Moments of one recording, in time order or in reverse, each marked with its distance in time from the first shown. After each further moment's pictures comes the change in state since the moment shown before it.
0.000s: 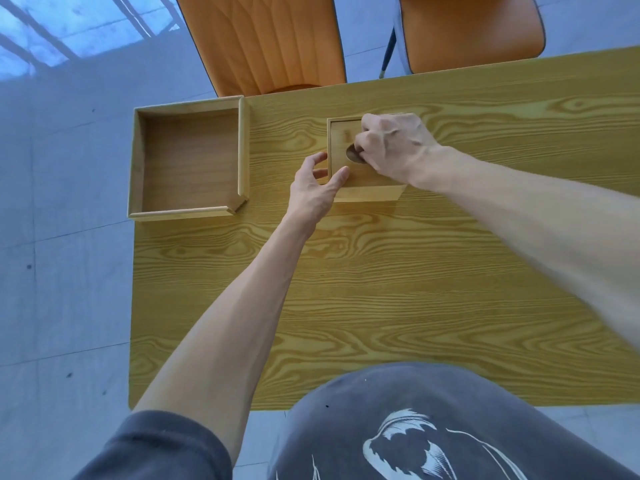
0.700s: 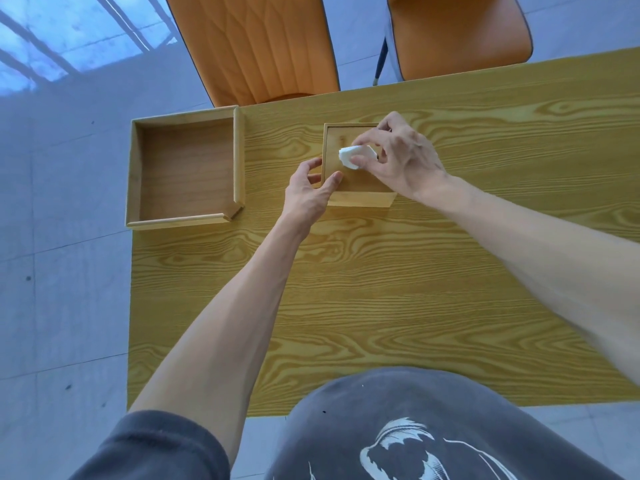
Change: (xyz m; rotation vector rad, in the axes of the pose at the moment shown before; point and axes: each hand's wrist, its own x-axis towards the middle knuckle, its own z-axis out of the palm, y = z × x) left_hand 0.003 0.002 0.001 -0.001 -0.017 -0.001; right_hand -0.025 -0.007 -0.013 0.350 0.191 0.233
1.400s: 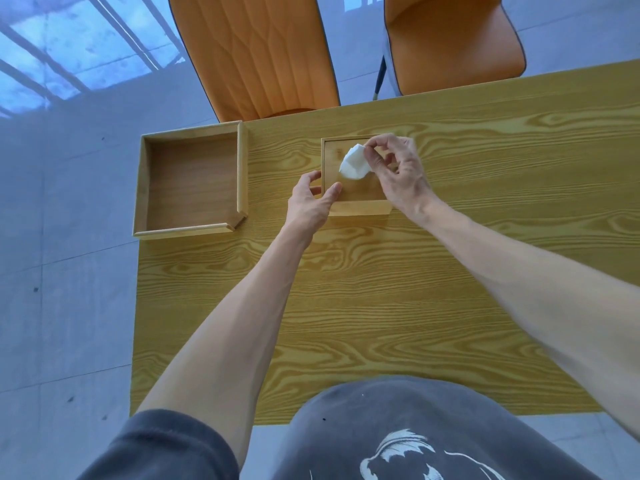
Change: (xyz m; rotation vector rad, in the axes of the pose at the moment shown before) left_hand -0.007 0.005 0.002 0.044 0.020 -0.020; right_hand -0.012 0.000 0.016 0.651 0.165 0.255
